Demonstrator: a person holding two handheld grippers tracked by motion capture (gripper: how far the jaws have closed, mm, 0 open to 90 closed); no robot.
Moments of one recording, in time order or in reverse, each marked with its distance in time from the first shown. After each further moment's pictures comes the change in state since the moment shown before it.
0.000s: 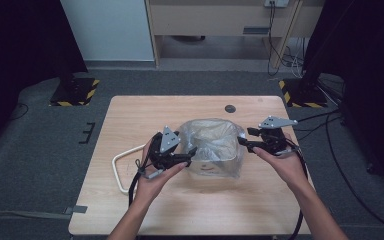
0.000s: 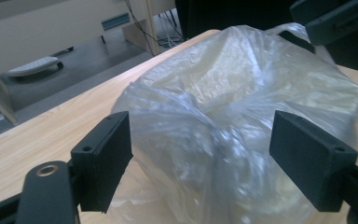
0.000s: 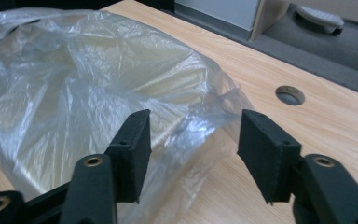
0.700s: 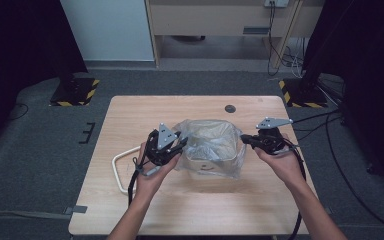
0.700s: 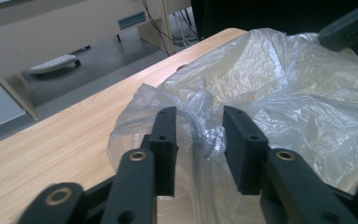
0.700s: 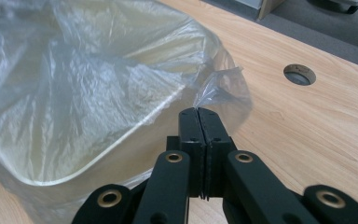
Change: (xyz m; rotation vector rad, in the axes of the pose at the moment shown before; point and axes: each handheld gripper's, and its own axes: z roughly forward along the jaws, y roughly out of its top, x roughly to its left) left arm 0.011 -0.002 -0.004 0.001 0.055 -0.006; right arm -0.005 -0.008 0.010 0.082 0.011 -0.012
